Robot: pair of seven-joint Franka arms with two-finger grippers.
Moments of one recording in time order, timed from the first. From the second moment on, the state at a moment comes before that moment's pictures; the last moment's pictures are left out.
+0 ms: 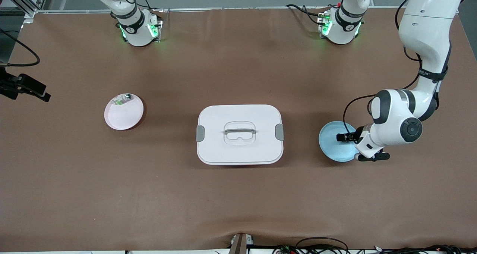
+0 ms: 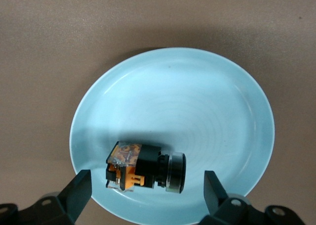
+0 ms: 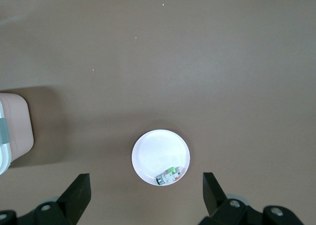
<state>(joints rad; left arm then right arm) 0.00 0.55 -0.09 -1.86 -0.08 2.22 -0.09 -0.10 0.06 0.04 -1.48 0.02 1.58 0.04</state>
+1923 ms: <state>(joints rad) 0.00 0.58 -0.10 -1.91 -0.08 2.32 -0.09 -0.10 0.06 0.04 -1.48 0.02 1.58 0.04</state>
